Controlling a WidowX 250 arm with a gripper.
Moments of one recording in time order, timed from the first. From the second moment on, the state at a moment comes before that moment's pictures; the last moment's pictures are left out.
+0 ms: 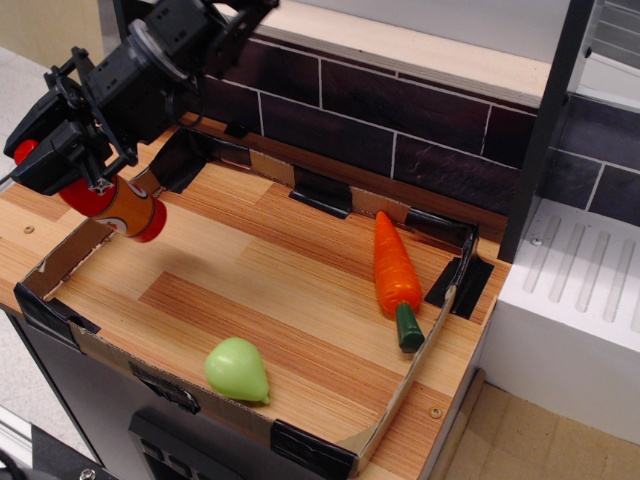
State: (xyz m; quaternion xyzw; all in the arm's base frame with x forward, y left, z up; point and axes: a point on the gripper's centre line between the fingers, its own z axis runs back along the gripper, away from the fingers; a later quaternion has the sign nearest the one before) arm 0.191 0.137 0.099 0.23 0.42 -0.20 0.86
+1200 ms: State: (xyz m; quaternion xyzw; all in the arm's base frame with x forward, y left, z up) arm 0.180 0.107 0.073 0.24 0.58 -0.16 0.76
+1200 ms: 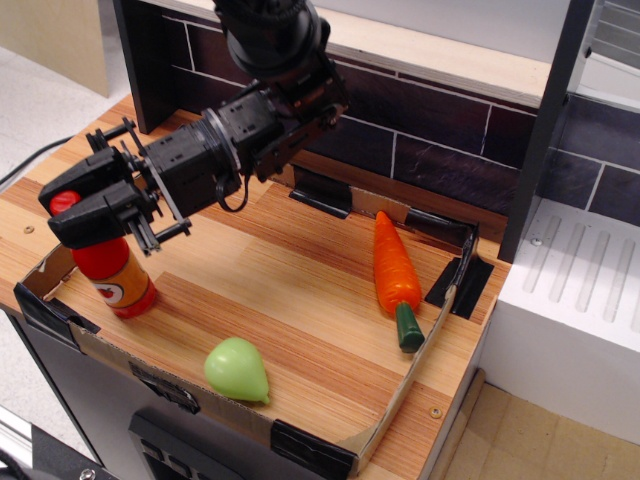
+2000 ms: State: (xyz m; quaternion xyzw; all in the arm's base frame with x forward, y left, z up) arm 0.201 0.092 0.104 0.17 0.55 -0.20 0.79
